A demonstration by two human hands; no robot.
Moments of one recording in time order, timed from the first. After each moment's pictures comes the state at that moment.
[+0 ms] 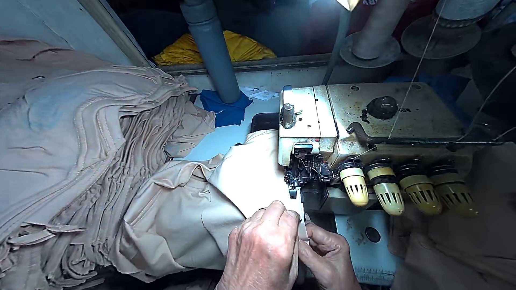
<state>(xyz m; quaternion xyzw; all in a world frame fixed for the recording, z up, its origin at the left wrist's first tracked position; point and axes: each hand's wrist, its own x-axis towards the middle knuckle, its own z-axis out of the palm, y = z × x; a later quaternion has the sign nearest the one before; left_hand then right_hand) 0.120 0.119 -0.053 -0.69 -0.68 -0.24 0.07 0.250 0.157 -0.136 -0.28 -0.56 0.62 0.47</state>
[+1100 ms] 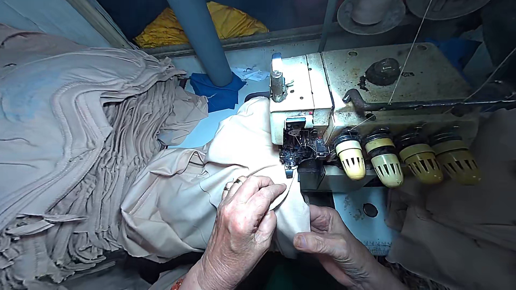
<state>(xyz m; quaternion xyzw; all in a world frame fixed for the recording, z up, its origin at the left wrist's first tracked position) 0.087 0.111 -0.080 -0.68 -0.63 -0.37 -0.01 0.268 0.170 -0.127 -0.14 -0.37 0.86 0.32</state>
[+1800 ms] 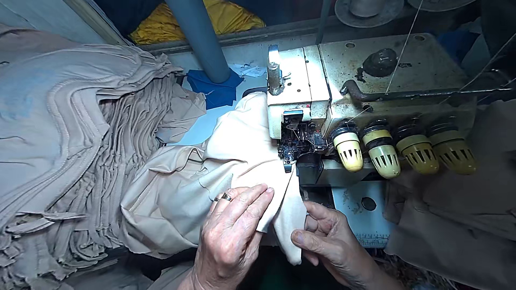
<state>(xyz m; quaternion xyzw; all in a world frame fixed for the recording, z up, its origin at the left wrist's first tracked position) 0.081 0.085 -0.087 -0.70 -0.61 -0.36 0.07 0.276 0.156 -0.133 -0.16 -0.41 0.83 0.34</state>
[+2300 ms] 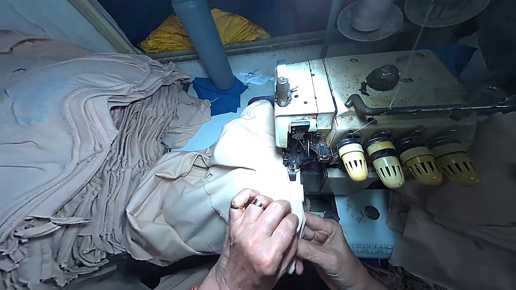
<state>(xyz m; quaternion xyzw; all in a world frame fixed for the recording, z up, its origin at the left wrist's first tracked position) 0.099 0.102 -0.087 -0.74 -0.58 -0.32 0.12 0.260 0.150 -0.141 -0.11 -0.41 0.82 0.39</state>
